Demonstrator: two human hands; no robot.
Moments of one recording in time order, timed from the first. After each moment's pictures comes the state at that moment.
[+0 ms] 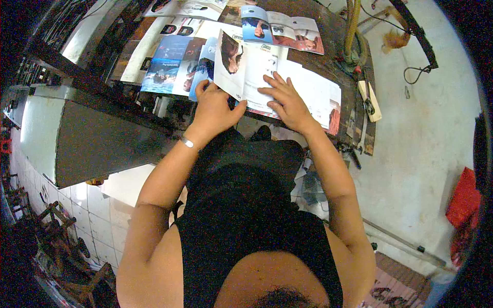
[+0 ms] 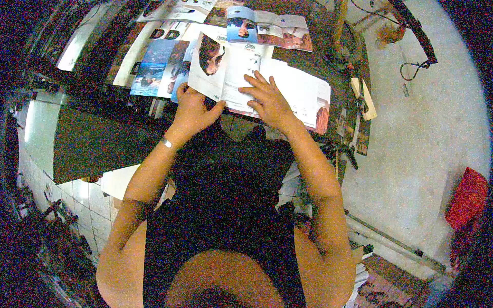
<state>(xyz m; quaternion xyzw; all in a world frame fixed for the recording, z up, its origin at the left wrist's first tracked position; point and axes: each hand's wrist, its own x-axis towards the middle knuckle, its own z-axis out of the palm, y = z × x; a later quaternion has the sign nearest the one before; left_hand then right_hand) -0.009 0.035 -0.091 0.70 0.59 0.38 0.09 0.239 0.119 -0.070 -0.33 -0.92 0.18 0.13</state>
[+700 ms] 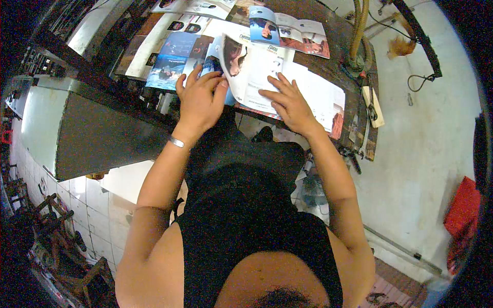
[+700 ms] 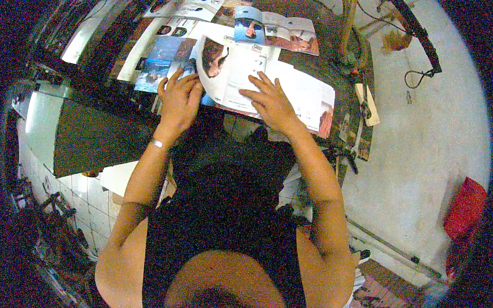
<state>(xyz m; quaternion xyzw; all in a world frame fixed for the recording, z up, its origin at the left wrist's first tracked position) -0.045 0.032 -0.085 0.64 0.68 0.35 0.06 0.232 0.116 -0.065 -0.33 -0.93 0.12 0.10</state>
